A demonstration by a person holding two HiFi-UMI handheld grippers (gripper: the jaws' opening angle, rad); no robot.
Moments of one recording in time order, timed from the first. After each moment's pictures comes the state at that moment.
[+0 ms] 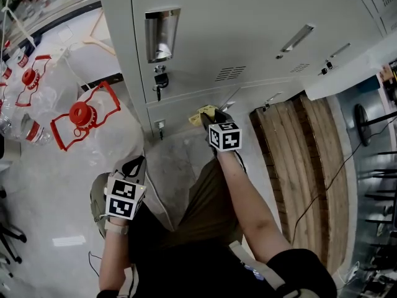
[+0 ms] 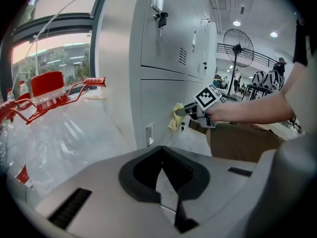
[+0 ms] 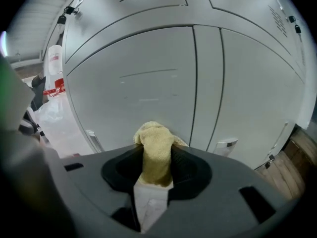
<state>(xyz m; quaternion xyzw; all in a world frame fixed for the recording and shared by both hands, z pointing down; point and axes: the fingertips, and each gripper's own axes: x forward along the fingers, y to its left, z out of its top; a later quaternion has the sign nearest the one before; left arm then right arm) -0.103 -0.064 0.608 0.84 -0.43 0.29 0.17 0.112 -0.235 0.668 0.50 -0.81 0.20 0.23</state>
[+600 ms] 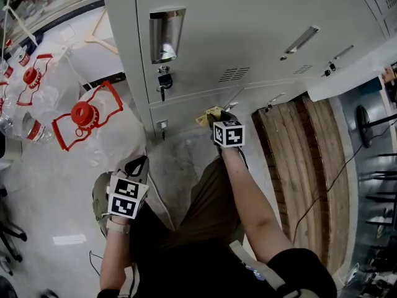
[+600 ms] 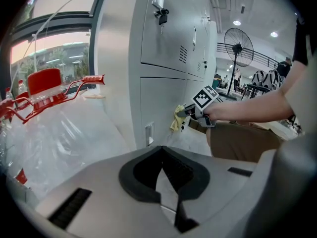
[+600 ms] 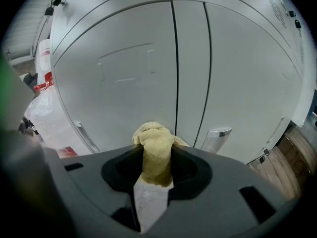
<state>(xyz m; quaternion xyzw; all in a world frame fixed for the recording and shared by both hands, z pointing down) -0.103 -0.067 0.612 0.84 -0.43 0.29 0.17 0.134 -0.243 0.694 0.52 -0.78 0.22 0.26</state>
